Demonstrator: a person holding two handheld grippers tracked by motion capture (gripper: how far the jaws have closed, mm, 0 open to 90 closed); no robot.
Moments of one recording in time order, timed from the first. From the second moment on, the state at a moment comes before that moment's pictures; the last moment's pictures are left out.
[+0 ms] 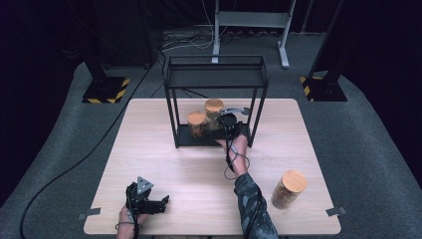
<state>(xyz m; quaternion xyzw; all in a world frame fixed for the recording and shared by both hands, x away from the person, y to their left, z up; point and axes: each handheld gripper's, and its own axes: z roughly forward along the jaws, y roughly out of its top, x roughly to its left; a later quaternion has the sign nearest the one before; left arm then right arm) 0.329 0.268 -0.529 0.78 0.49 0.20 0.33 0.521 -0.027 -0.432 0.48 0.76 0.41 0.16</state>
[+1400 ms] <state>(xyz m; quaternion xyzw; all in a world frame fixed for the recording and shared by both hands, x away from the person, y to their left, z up) 0.329 0.268 -0.529 0.78 0.49 0.20 0.33 0.386 -0.049 -0.501 0.49 0.77 0.40 0.10</state>
